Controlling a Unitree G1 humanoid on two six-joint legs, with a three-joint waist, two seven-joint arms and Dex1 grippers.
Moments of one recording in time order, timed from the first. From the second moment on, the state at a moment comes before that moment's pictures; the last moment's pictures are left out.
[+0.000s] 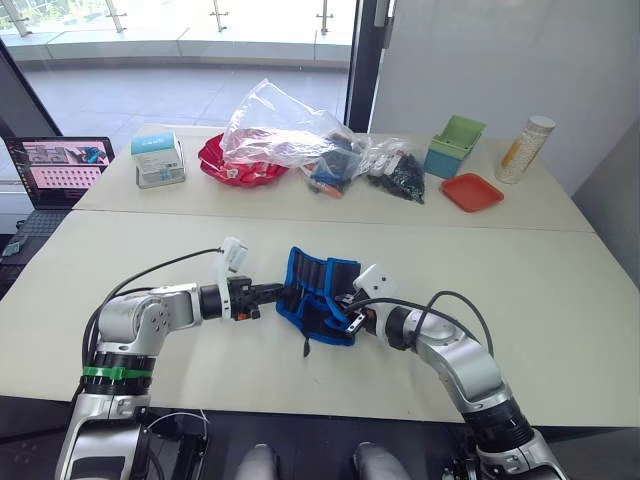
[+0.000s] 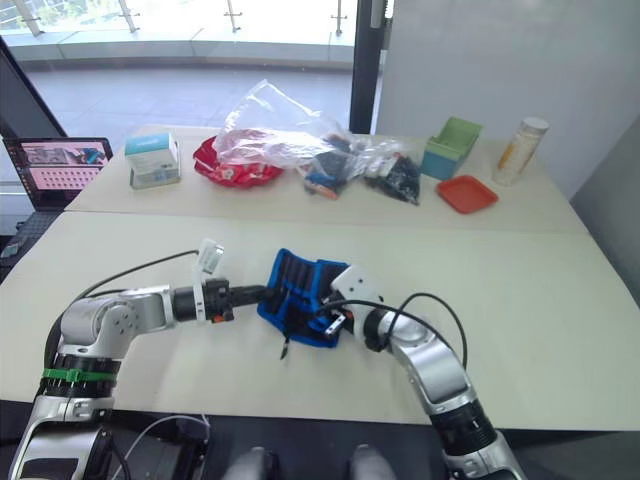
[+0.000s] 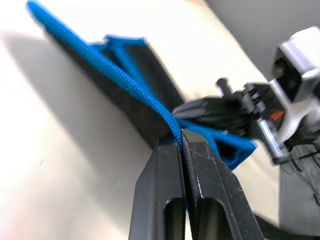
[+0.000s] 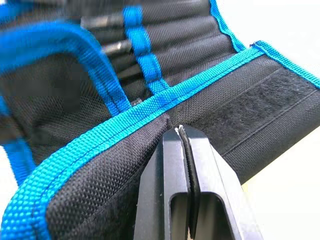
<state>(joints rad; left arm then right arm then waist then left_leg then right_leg) -0.48 0.54 0.07 0.07 -0.70 1.03 -0.87 -0.33 -0.31 0.27 -0.19 0.13 0.64 0.55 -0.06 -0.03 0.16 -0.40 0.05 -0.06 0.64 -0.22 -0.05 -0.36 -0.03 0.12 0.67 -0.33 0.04</state>
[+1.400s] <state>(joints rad) -0.57 0.40 -0.07 0.02 -0.67 0.99 -0.84 -0.41 -0.28 0.19 -0.02 0.21 0.55 0.60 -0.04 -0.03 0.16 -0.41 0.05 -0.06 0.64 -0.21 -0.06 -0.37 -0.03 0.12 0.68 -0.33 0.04</state>
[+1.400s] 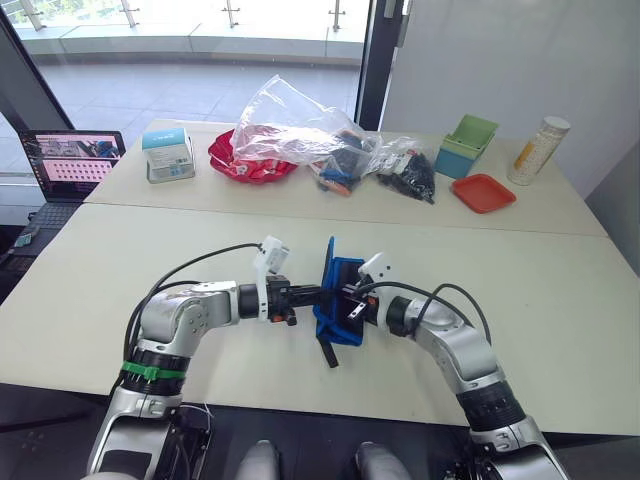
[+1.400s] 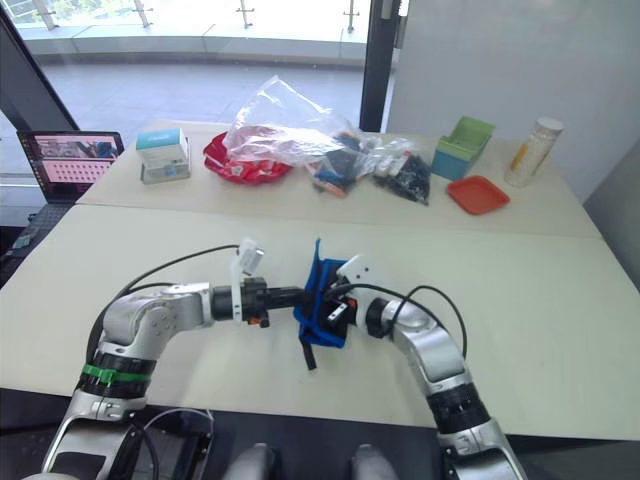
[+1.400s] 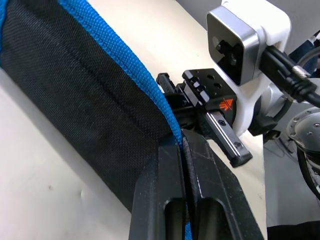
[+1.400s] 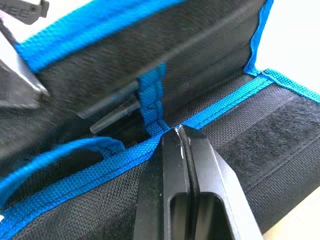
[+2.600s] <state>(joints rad) -0.54 0.23 -0.23 0.09 -0.47 0.89 -0.73 -0.62 -0.52 0.35 -0.10 0.28 0.89 0.66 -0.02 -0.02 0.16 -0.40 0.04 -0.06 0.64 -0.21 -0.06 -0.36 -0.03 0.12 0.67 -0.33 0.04</state>
